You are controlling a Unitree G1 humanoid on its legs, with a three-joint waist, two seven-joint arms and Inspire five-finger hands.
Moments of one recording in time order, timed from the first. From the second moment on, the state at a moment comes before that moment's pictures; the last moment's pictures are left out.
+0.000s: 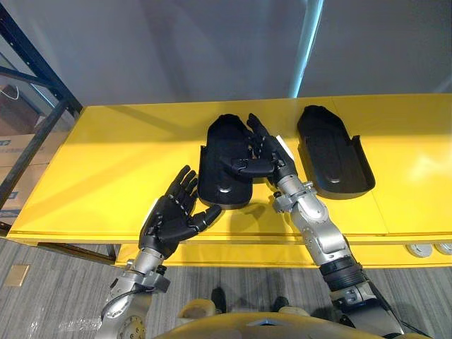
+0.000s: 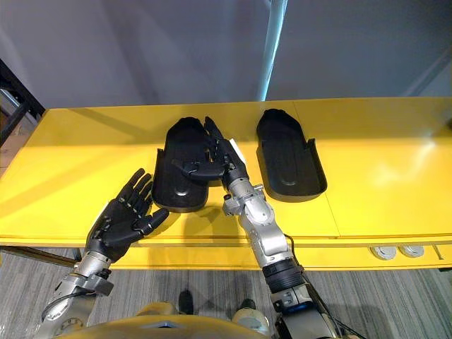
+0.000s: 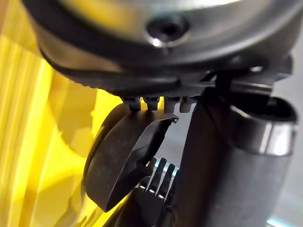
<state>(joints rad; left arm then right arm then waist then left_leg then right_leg) 0.48 0.12 0.00 -0.30 -0.55 0.00 -0.36 -0.25 -0.16 0.23 0.13 0.28 -0.03 0.12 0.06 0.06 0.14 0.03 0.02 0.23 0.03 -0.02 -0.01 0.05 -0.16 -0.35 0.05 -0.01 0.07</state>
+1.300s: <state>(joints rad) 0.38 0.17 0.21 -0.46 -0.15 -0.21 -0.32 0.02 -0.29 -0.04 -0.41 0.14 -0.27 0.32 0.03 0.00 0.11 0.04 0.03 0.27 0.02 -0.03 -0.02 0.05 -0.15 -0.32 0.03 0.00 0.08</state>
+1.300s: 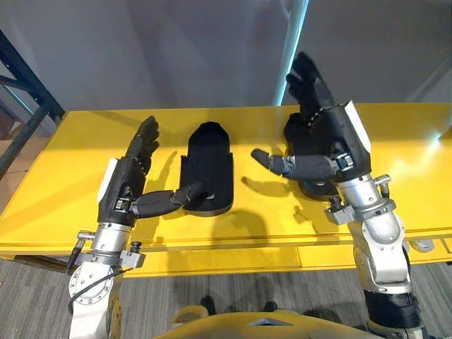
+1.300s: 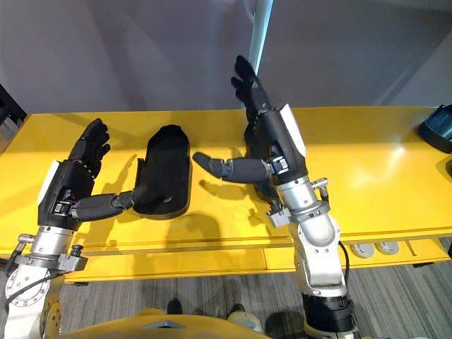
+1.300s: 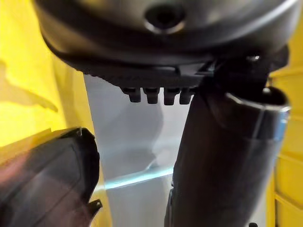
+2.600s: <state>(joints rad) 0.56 0.20 0.16 -0.50 0.07 -0.21 -0.25 0.07 -0.31 0.01 -0.36 0.13 -0.24 0.17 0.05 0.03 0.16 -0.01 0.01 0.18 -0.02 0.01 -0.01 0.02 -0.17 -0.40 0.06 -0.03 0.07</state>
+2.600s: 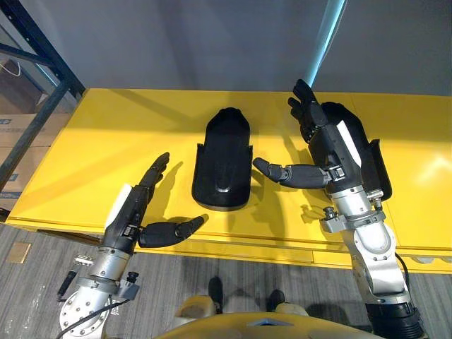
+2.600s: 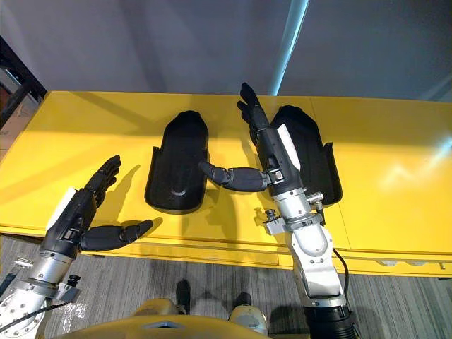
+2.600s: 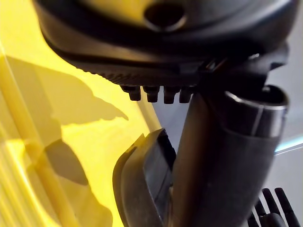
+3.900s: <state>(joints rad) 0.42 0.20 -0.02 -0.32 0.33 -0.16 0.14 0.08 -0.29 0.01 -0.36 0.14 -0.24 0.15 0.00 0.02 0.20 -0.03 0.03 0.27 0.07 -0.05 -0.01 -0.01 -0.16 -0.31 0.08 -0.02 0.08</state>
